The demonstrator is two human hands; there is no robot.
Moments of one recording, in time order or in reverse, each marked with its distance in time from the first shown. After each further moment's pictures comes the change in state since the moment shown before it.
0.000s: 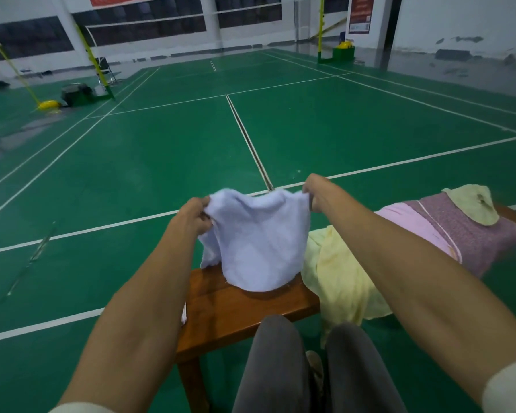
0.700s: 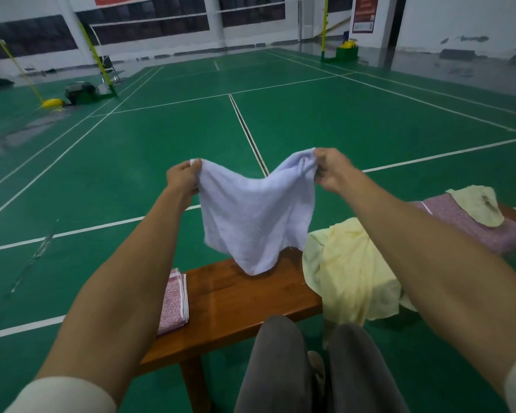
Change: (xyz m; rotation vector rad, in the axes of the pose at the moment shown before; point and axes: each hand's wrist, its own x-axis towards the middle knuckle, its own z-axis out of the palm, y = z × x) left_hand -0.001 0.060 -0.003 0.226 0.006 0.482; right_hand -0.012 -0.044 -0.026 0.226 -0.360 -0.184
